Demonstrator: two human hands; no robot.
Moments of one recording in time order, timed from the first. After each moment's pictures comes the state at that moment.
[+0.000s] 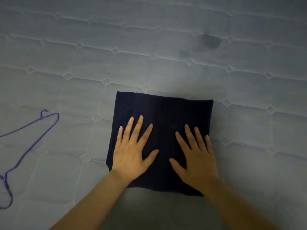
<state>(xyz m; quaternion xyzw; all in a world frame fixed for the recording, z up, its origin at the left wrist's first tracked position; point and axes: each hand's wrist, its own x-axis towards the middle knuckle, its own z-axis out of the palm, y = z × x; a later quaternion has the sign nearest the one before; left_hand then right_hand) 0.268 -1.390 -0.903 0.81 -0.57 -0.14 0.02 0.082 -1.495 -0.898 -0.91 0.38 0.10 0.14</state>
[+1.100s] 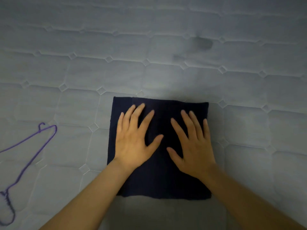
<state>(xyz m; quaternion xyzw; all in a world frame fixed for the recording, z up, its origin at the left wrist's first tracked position) 0.282 -1.446 -0.874 0.81 -0.56 -0.08 0.14 0.111 -1.527 -0.883 -0.93 0.35 -0.02 0.13</state>
